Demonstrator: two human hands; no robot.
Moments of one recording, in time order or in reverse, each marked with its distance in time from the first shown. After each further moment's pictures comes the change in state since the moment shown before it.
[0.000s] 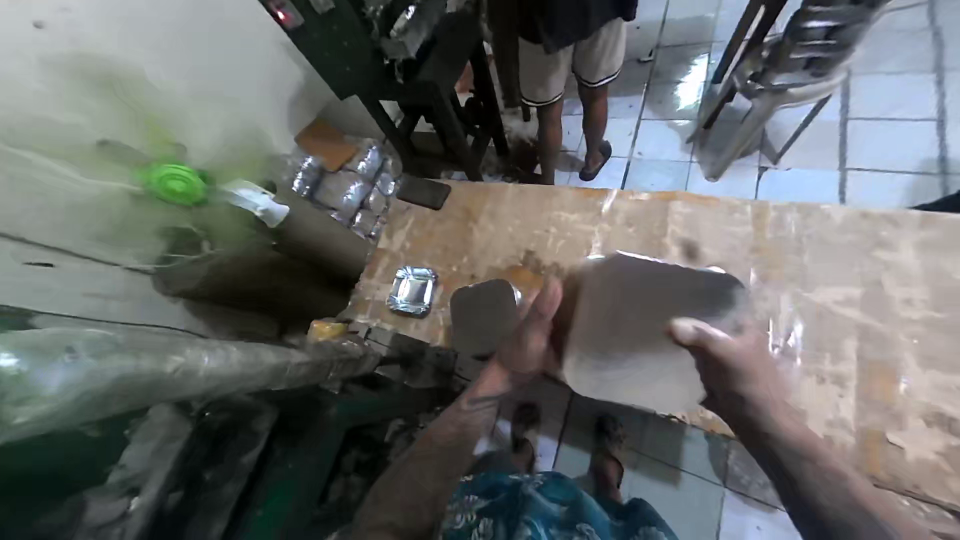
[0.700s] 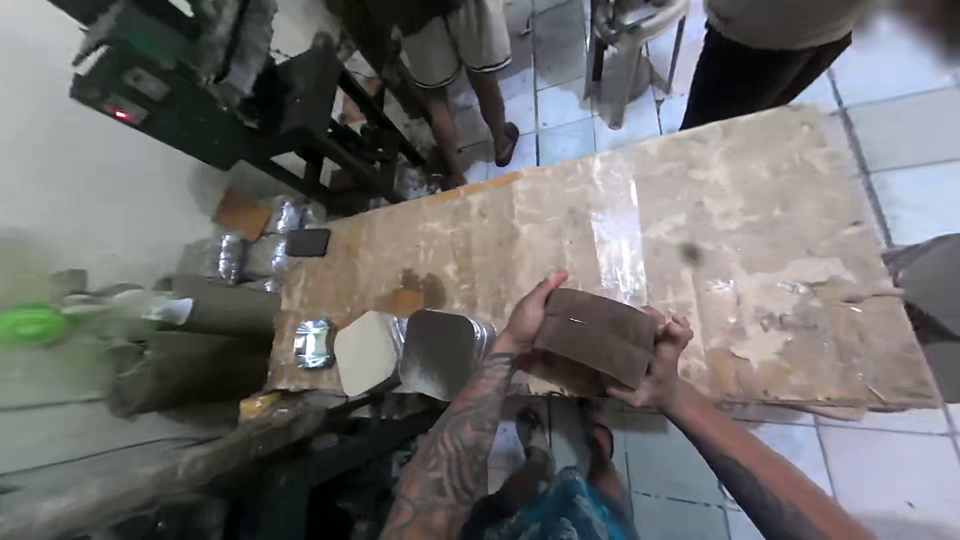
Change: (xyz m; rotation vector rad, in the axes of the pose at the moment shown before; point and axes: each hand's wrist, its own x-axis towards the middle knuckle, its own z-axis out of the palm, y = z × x) left_hand 0.113 -0.147 0.197 -0.047 -0.290 -0.384; right_hand -0.026 0.168 -0.237 -0.674 0.223 -0.833
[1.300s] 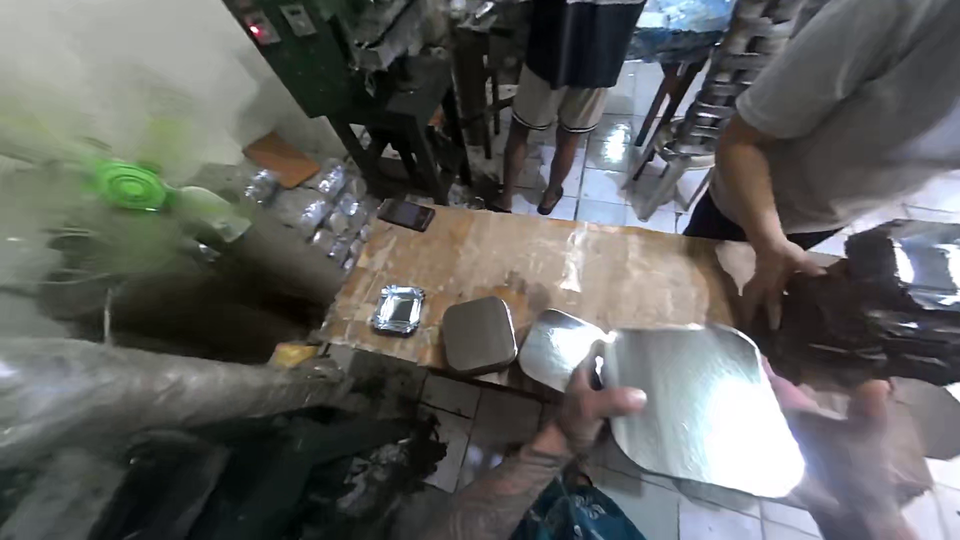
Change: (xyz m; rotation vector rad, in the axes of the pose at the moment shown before) left_hand -0.221 0.038 -0.076 -0.462 0.054 0.363; right_hand 0.116 -0.234 0.015 0.891 -0.100 0.988
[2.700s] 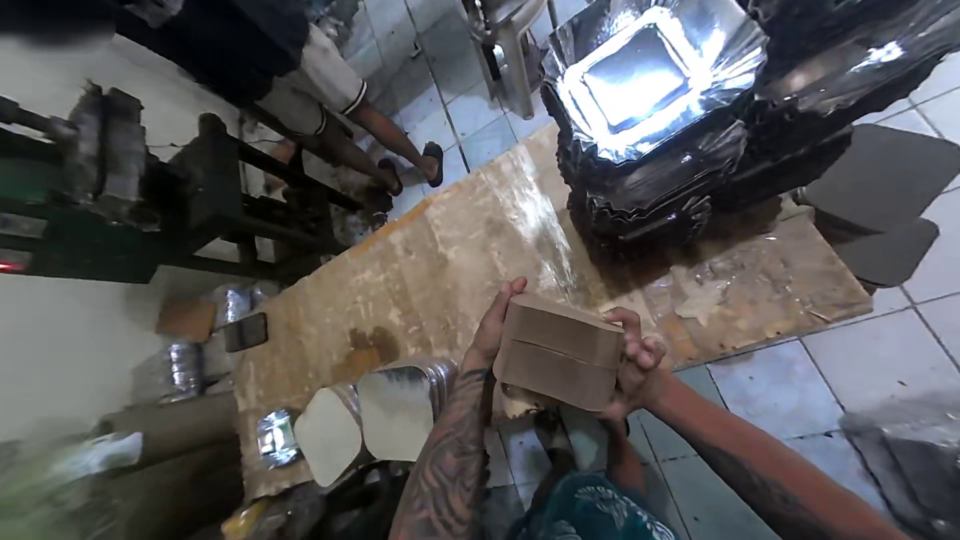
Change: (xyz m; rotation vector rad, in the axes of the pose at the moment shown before) left_hand 0.216 -0.182 0.039 0.485 -0.220 -0.420; right_hand 0.073 0.156 -0.232 -0.967 0.257 -1.246
